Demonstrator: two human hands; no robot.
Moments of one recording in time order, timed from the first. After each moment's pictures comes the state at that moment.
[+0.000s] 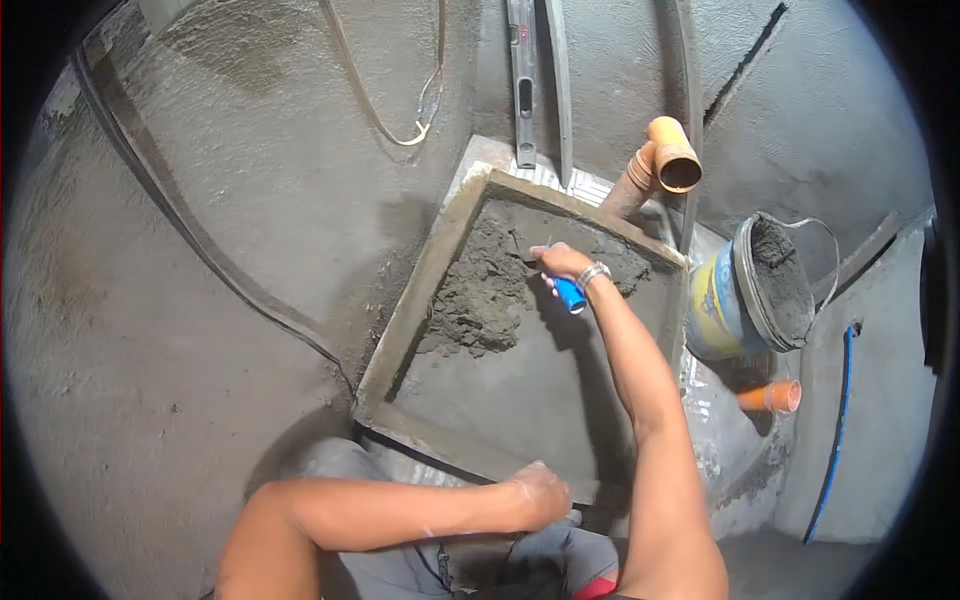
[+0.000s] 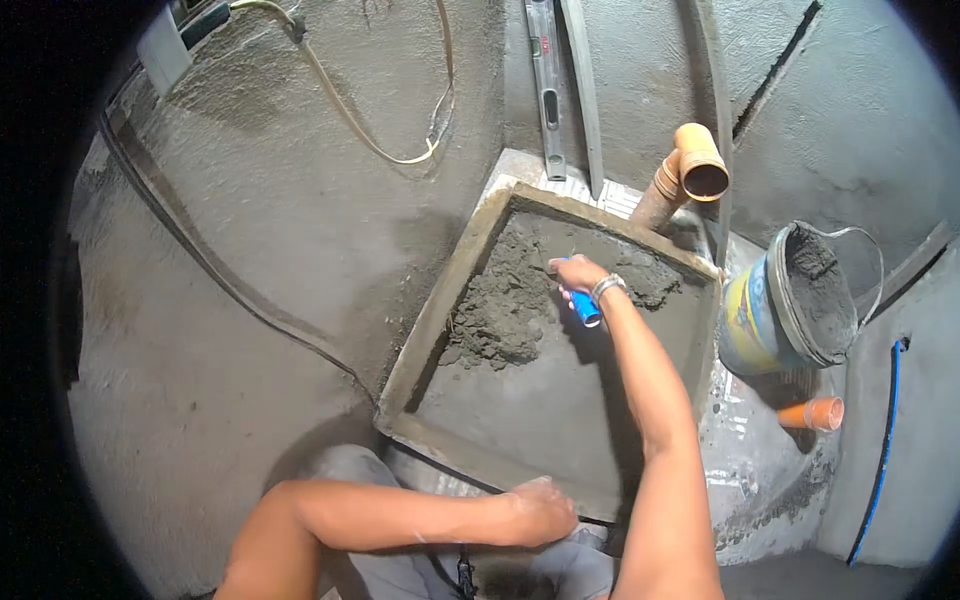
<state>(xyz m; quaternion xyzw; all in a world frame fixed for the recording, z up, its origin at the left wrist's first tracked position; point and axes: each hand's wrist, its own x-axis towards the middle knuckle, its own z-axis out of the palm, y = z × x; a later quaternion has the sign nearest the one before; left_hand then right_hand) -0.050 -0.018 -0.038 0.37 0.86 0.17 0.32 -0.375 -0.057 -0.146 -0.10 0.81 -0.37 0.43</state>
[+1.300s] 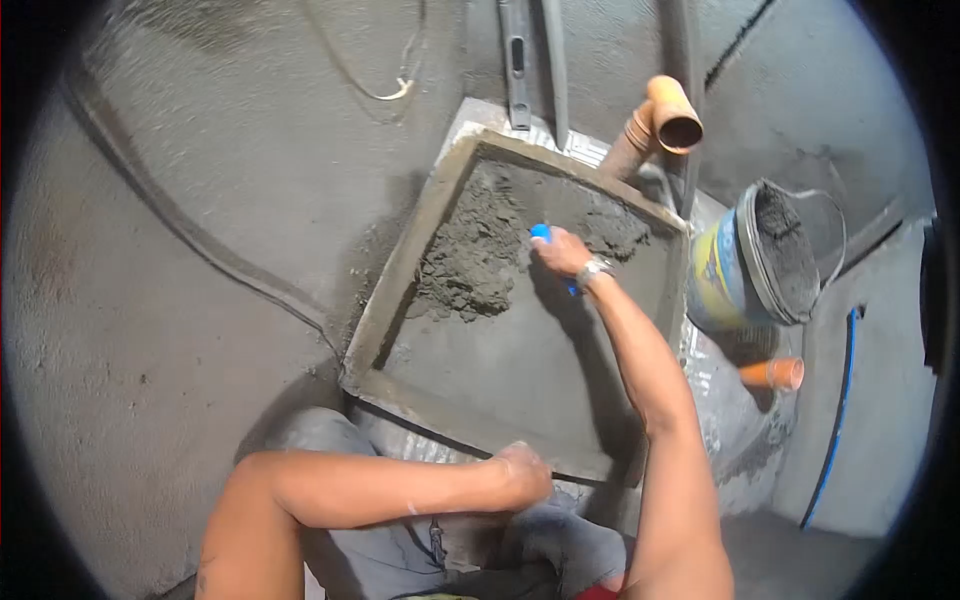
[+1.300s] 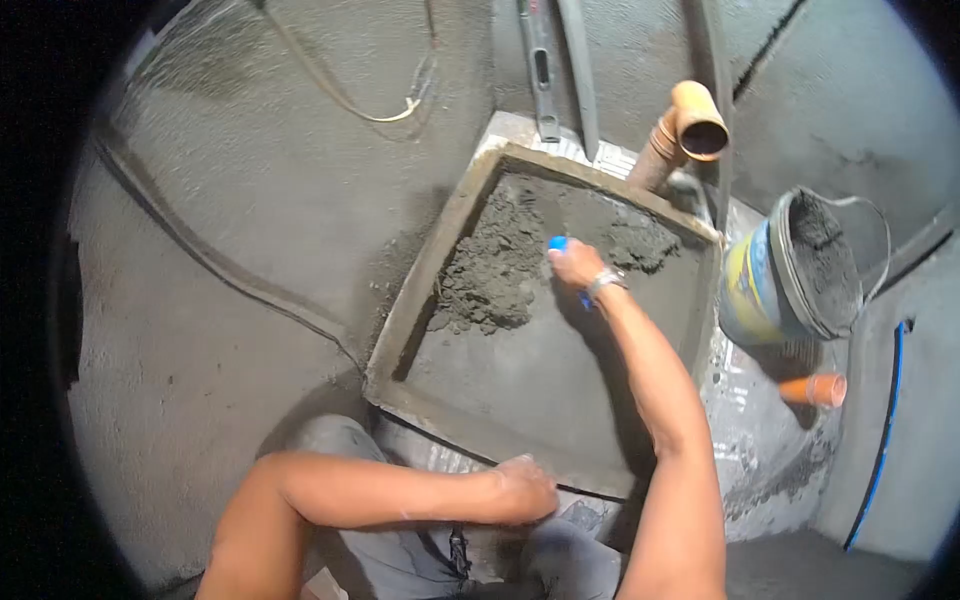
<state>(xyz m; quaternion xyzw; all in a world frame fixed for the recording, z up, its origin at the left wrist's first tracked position) -0.039 -0.005 -0.060 0.37 0.82 0.14 0.42 -0.372 -0.007 -0.230 -0.40 0.89 -0.22 0.08</state>
